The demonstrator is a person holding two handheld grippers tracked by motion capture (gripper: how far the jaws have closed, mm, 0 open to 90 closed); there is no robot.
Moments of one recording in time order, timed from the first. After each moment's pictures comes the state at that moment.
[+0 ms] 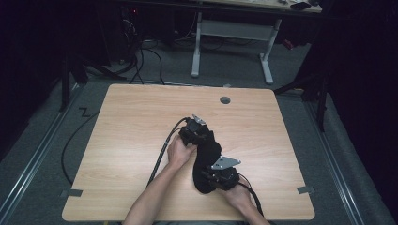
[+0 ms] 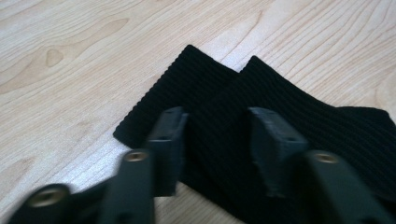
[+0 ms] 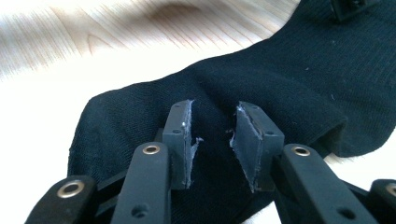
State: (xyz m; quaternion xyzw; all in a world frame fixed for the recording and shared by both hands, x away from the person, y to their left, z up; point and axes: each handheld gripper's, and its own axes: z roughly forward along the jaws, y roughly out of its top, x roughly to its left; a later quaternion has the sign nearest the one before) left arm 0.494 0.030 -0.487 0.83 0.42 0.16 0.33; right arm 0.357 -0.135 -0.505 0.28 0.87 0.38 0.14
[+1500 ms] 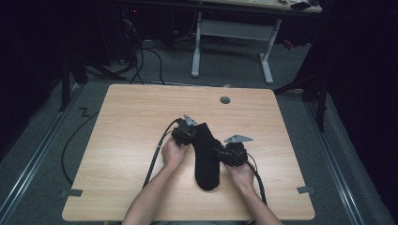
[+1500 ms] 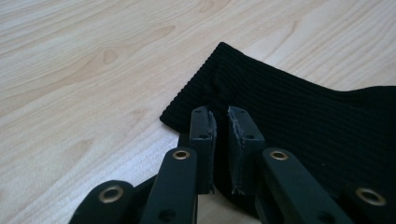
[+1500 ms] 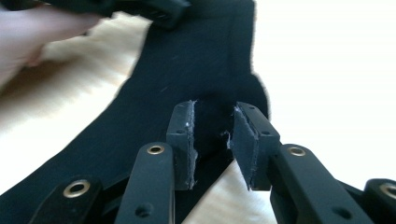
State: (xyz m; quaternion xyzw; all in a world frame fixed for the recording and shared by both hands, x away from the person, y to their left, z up) left arm 0.483 0.055 -0.492 0.80 0.43 0.21 0.35; right arm 0.424 -0.158 -0.485 0.42 0.81 0.38 0.16
